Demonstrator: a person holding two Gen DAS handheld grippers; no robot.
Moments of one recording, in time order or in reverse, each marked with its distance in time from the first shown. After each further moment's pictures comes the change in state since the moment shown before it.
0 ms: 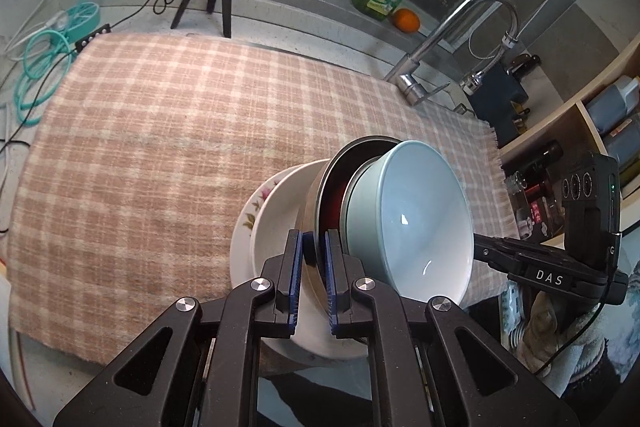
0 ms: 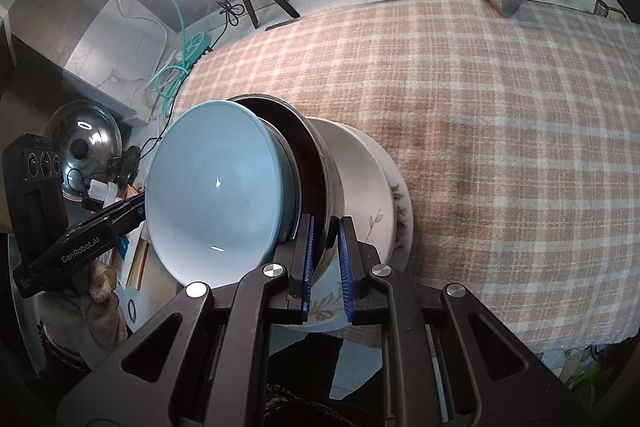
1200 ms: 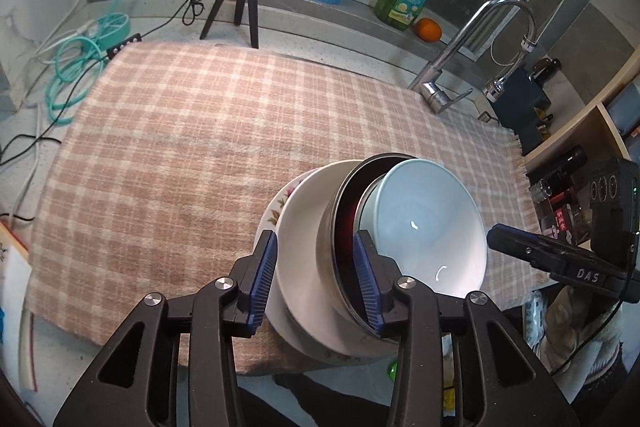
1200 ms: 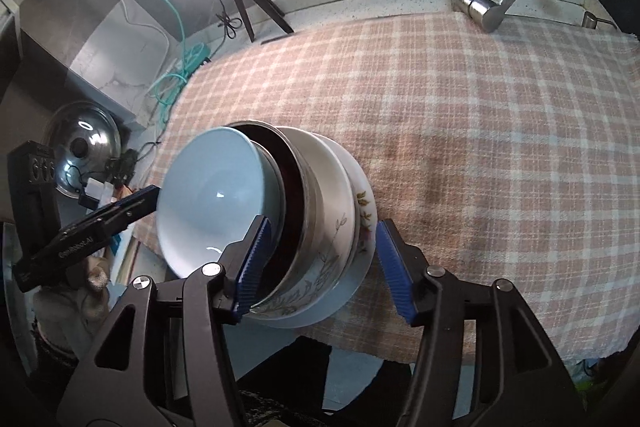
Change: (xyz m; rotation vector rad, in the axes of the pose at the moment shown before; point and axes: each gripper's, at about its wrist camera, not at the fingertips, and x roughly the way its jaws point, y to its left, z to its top) left arm -0.009 -0.008 -0.012 -0.002 -0.065 0.121; right arm -0.028 -0.019 -0.008 -0.029 -0.084 0.019
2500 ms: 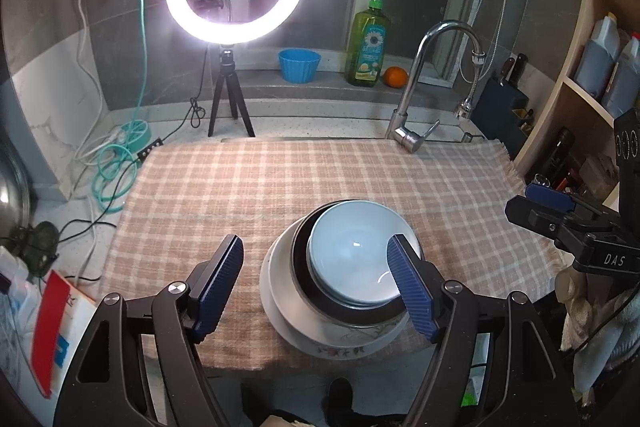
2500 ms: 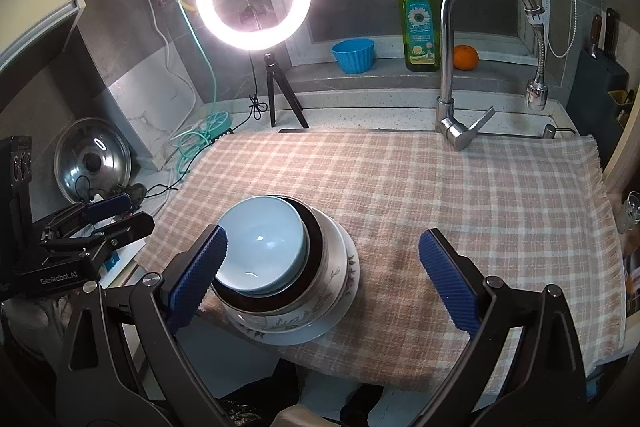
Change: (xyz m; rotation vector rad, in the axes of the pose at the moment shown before) left arm -0.082 -0.067 -0.018 0.192 -0.242 0.141; right arm -0.102 0.045 -0.022 -0.192 -0.331 -0.111
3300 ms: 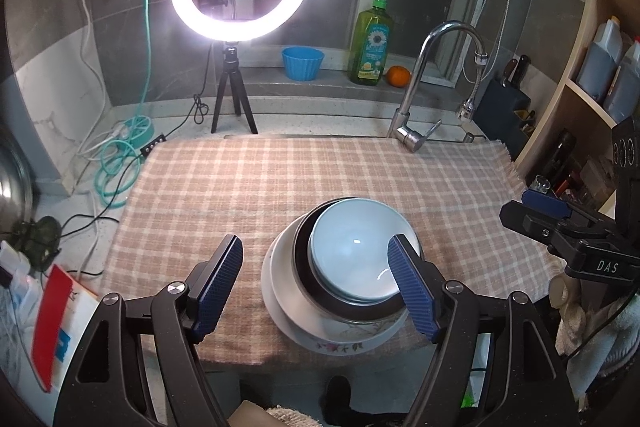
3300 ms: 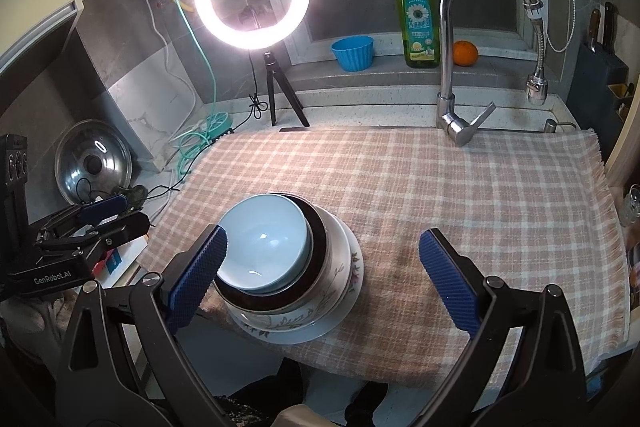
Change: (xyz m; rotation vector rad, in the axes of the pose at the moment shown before) left arm -0.004 -0.002 -0.002 -0.015 0.011 0.006; right arm 0.004 -0.001 -0.002 0.022 0.015 0.015
